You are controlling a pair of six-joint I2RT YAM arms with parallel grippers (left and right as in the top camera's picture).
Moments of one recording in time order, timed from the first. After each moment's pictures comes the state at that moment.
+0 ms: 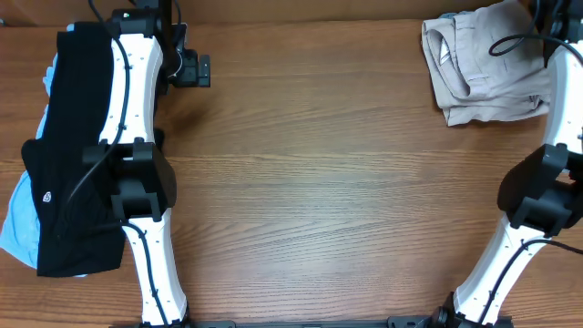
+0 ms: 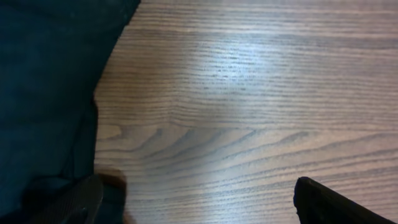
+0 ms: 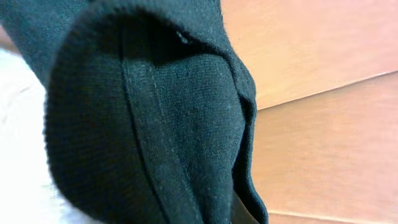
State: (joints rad) left arm 0.03 2.42 2.41 -1.32 0.03 -0.05; right arm -0.32 2.30 2.29 -0.53 0.16 -0.81
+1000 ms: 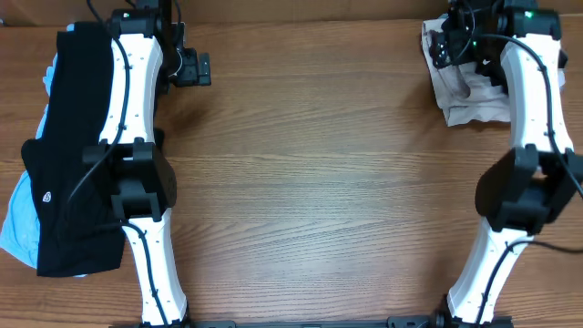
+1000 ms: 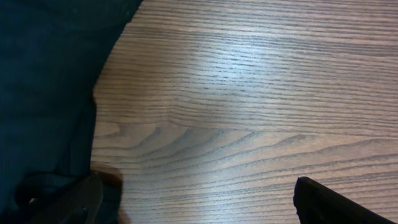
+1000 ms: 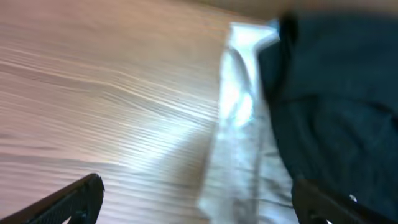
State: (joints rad) left arm 0.03 2.42 2.41 -1.32 0.03 -0.08; right arm -0.13 2.22 2.25 -1.05 -0.19 -0.35
